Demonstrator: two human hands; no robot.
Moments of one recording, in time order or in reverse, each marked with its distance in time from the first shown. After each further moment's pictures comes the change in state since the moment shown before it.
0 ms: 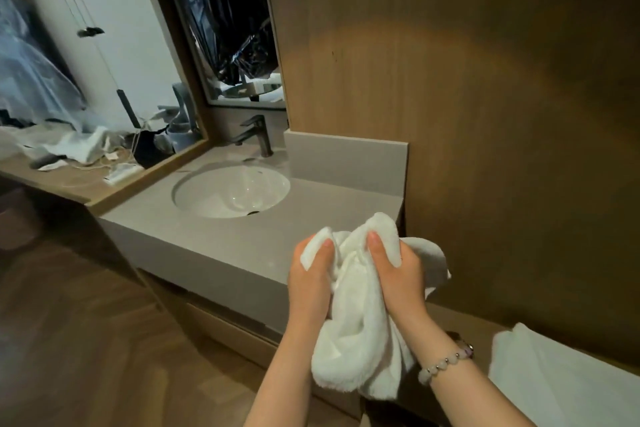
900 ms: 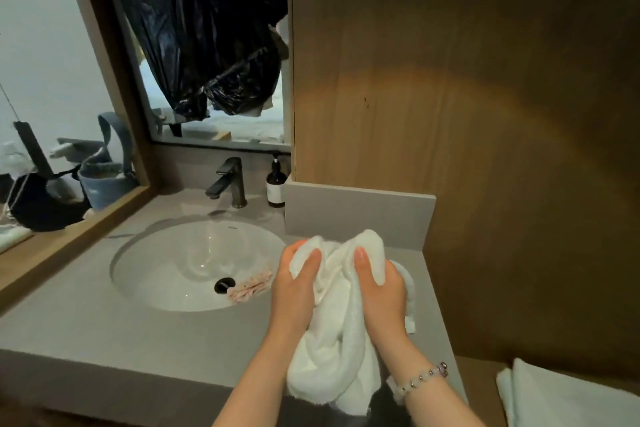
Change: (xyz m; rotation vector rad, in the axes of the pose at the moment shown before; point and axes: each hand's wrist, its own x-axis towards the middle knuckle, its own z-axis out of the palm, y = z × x) left_hand 0.232 0.024 -0.111 -0.127 -0.361 0.094; right_hand 0.101 -0.016 0.212 -0.090 0.324 0.000
